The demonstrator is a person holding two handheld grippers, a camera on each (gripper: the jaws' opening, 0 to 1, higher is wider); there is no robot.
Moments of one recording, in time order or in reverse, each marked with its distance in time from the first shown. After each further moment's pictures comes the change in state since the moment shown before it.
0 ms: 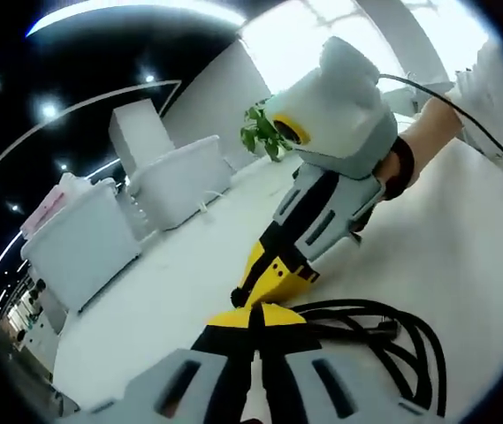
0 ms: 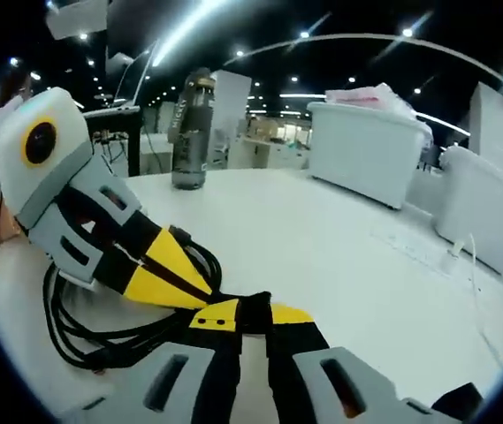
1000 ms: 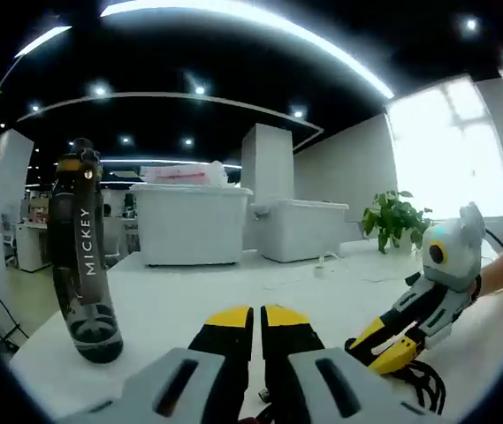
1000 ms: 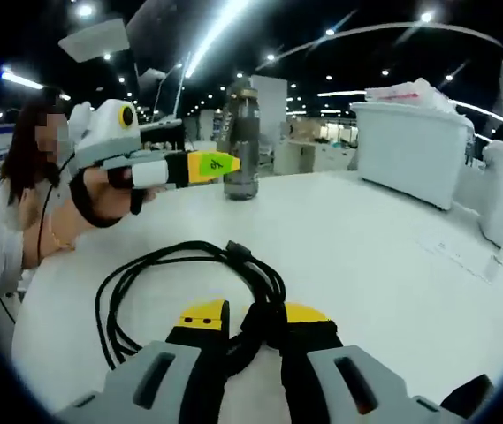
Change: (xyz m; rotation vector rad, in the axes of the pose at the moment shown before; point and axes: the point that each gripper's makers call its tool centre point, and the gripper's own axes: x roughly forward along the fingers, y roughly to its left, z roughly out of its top) left arm -0.089 0.130 -0.002 -0.515 -0.266 0.470; right arm 0.005 0.042 0.010 -0.037 0.041 0.219
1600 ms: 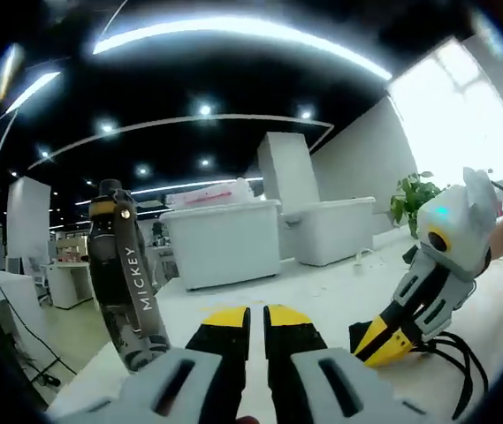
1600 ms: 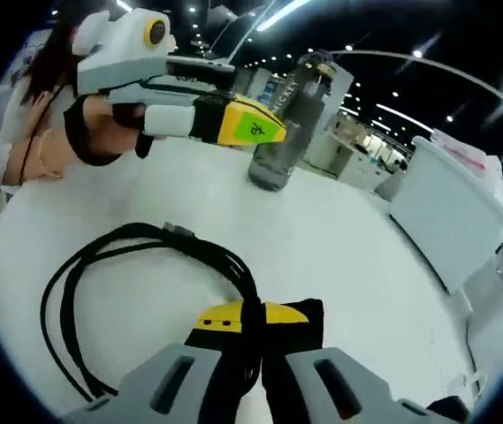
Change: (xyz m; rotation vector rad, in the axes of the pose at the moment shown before) left arm -0.012 0.049 0.025 0.159 -0.092 0.197; right arm 0.064 0.013 0.055 -0.386 0.012 0.119
